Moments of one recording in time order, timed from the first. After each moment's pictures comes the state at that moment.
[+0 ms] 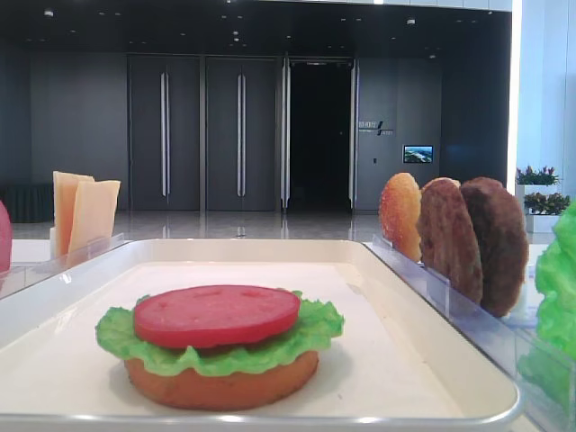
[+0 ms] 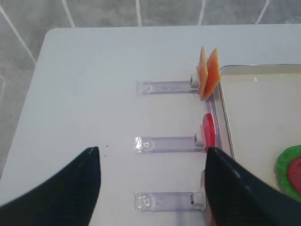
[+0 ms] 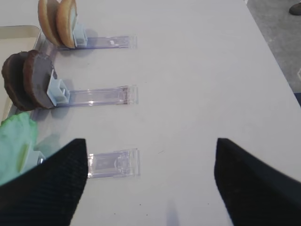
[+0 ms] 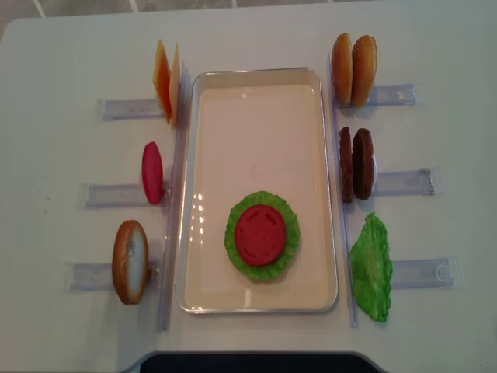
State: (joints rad) left arm 0.01 0.69 -1.22 0.06 1.26 0.00; right arm 0.03 -0.01 -0.50 0.01 1.13 0.01
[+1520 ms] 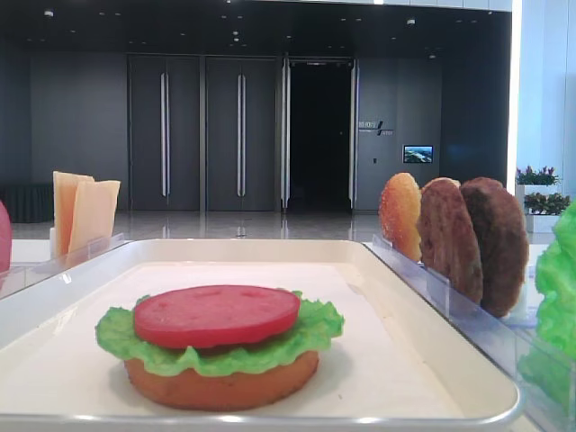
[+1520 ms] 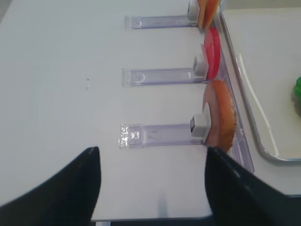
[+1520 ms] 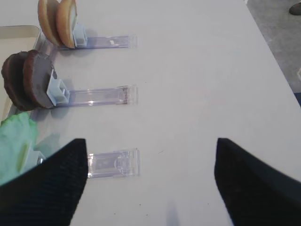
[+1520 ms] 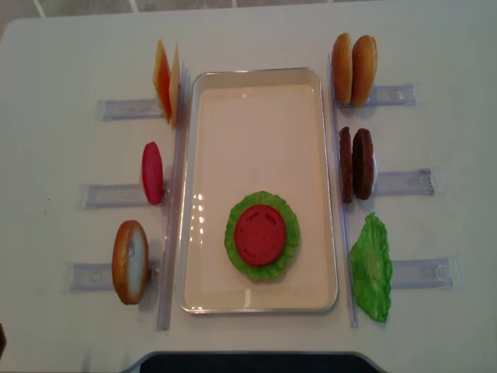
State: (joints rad) left arm 0.01 -0.02 -0.57 0.03 1.26 0.01; right arm 0.03 -0.01 -0.50 0.01 1.13 0.01
